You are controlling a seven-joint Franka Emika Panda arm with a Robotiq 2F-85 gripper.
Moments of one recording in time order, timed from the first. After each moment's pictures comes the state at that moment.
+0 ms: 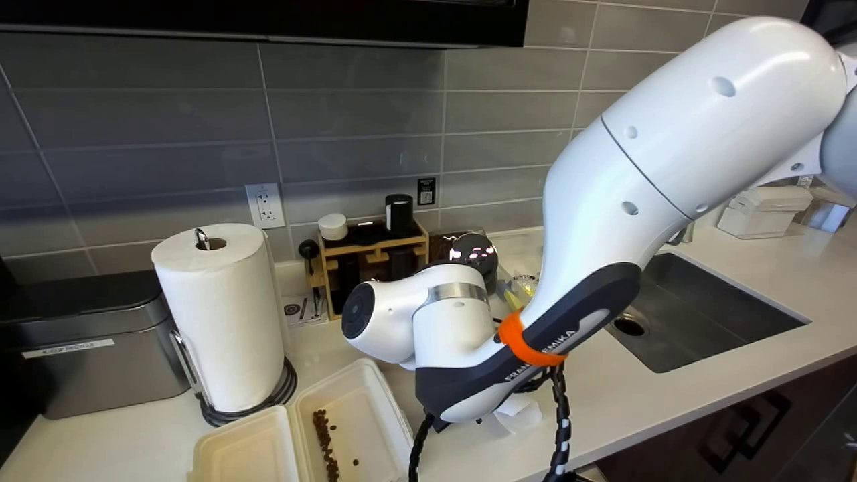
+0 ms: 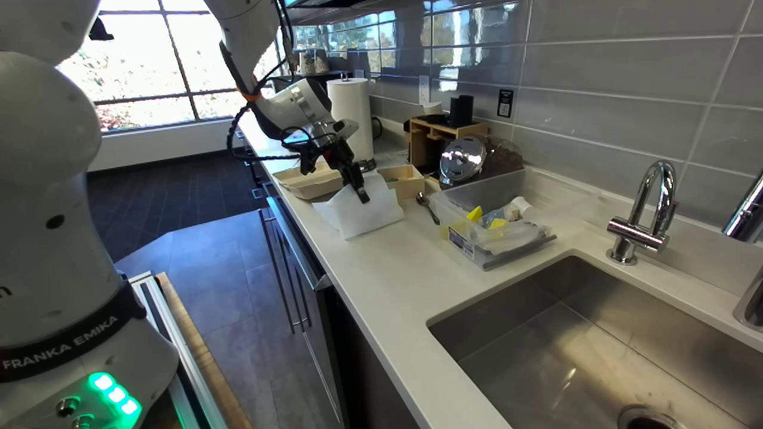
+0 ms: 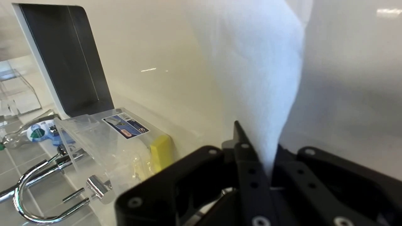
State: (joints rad) arm 0.57 0.75 -0.05 -1.70 -0.68 1.92 1.21
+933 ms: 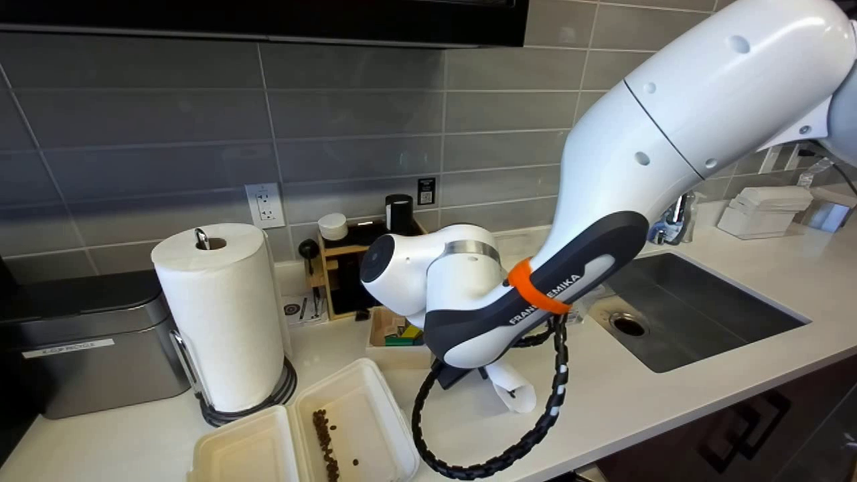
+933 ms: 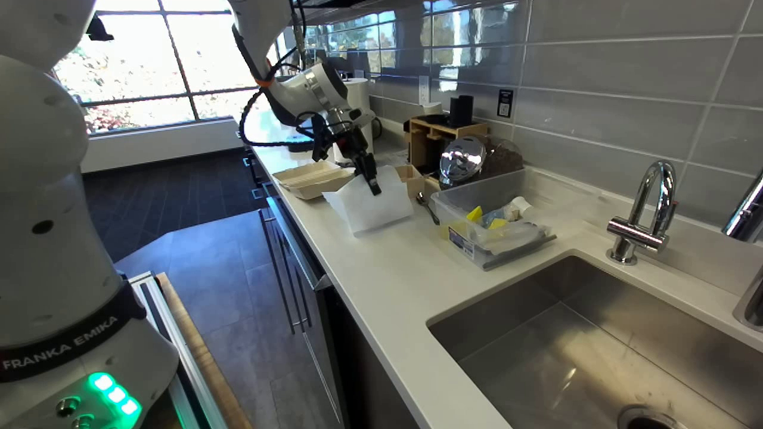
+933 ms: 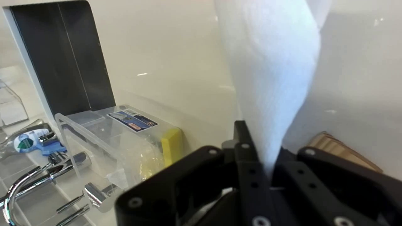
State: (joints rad) arm 0.44 0.69 0.01 -1.70 -0.67 1.92 1.13
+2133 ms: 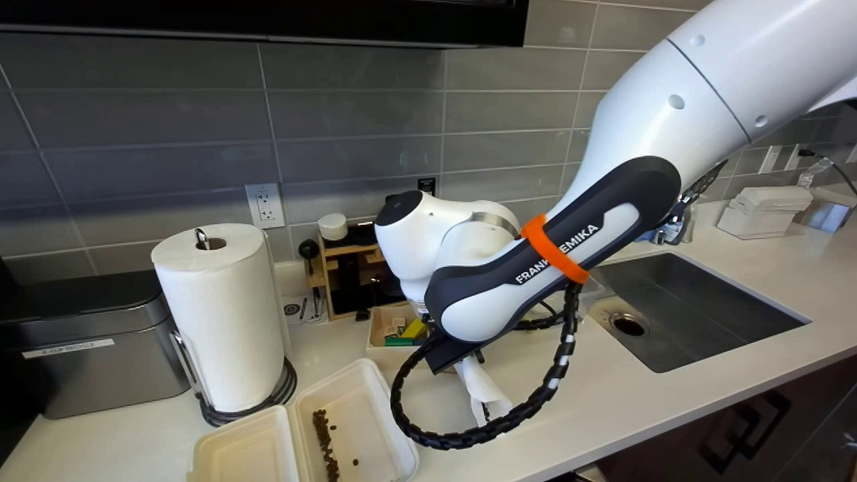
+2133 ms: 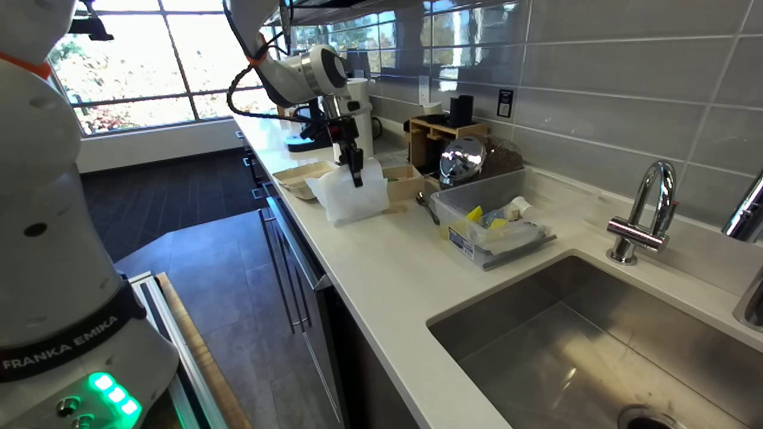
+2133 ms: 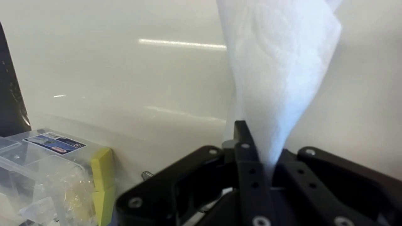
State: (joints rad) arm 0.38 0.58 0.07 -1.80 -0.44 2.12 0.96
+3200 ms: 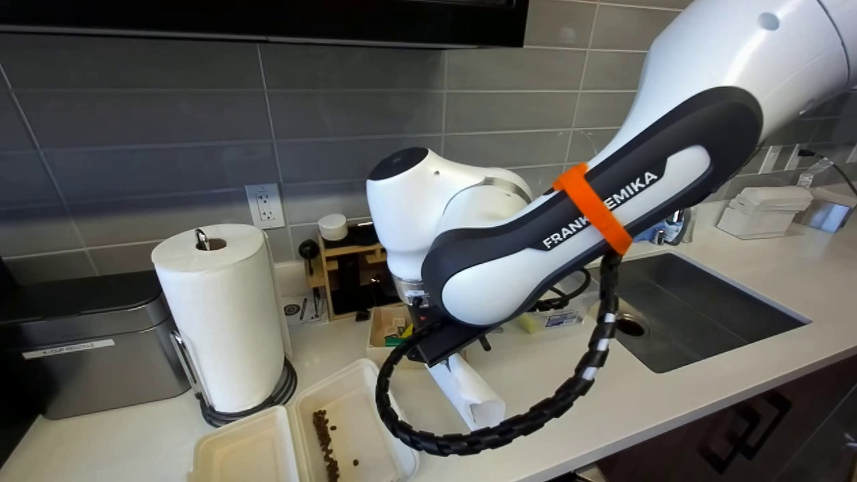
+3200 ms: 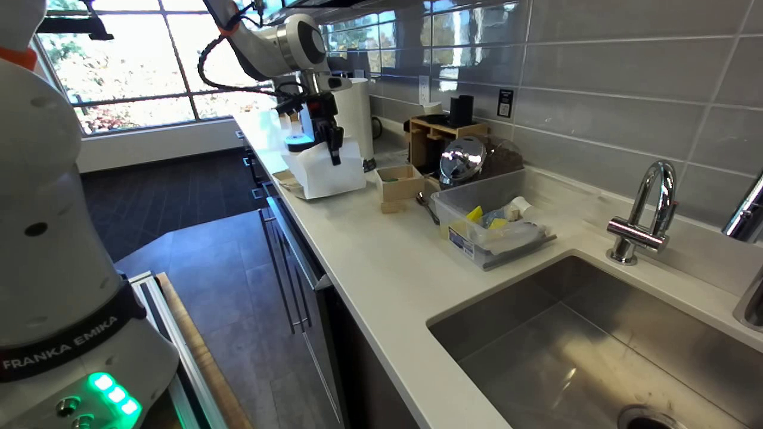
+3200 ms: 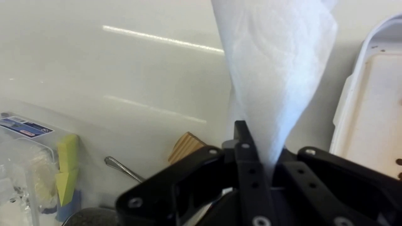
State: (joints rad) arm 0.38 0.44 0.14 -1.87 -0.36 2.15 0.84
